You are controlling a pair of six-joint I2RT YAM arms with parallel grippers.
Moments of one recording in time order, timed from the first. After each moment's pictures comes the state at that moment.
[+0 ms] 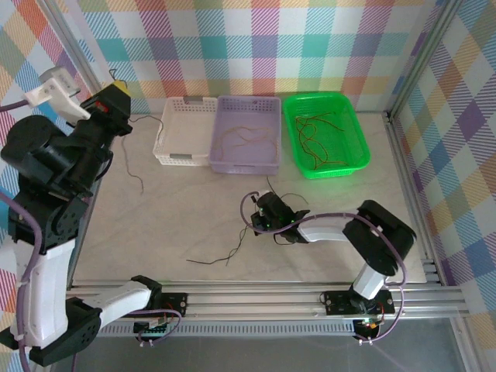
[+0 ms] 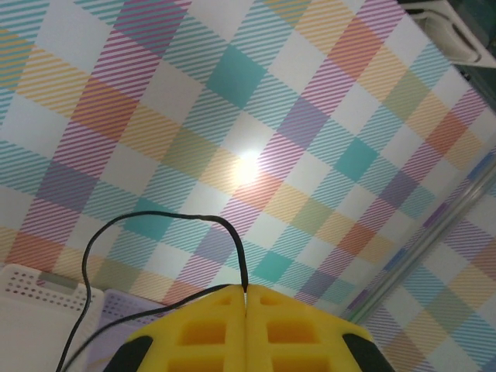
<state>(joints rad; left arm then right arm) -0.38 1.10 1.90 -0.68 -0.20 -0.55 0.89 1.65 0.73 0.13 0.06 0.42</state>
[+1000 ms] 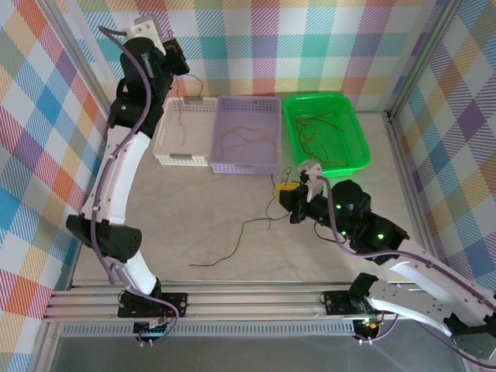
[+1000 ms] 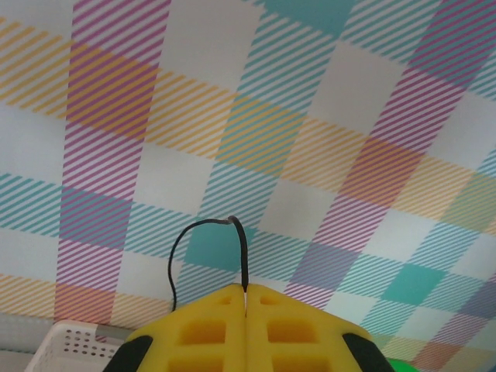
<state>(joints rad) -0.27 1.74 2.14 -0.41 -0.21 -0.33 0.89 0.79 0.89 -0.28 -0.02 0.30</state>
